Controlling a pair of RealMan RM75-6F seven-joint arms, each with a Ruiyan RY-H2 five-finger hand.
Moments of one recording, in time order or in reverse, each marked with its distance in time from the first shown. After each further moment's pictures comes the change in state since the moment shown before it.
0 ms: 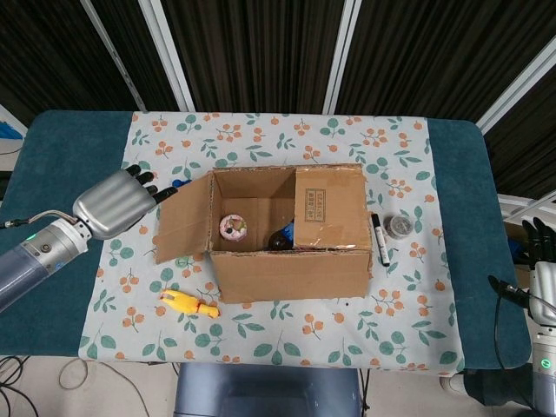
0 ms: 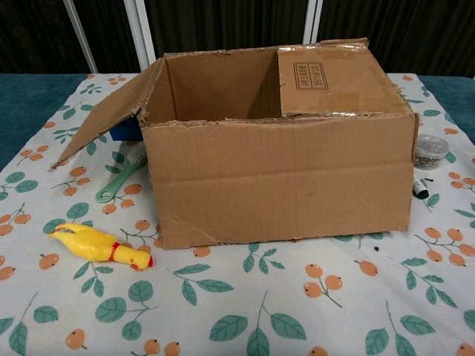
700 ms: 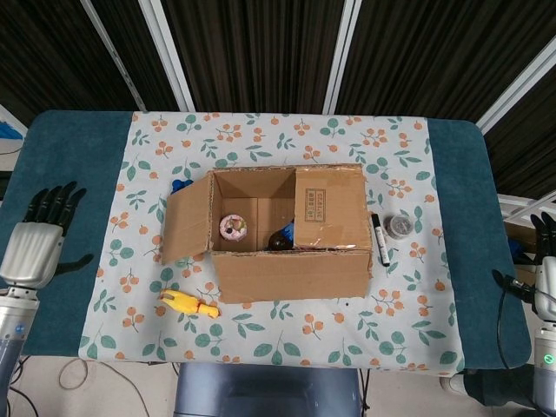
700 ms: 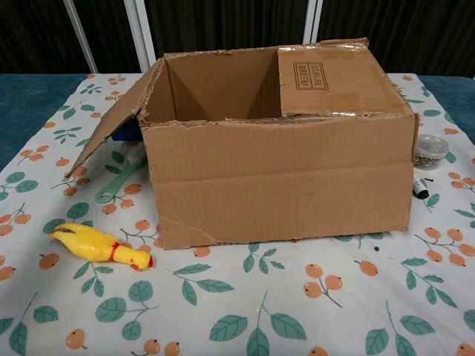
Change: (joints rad) left arm 0.578 -0.437 0.029 0.080 -0.166 0.775 0.031; right arm 0.006 0.020 0.036 -0.057 0.044 -0.009 0.007
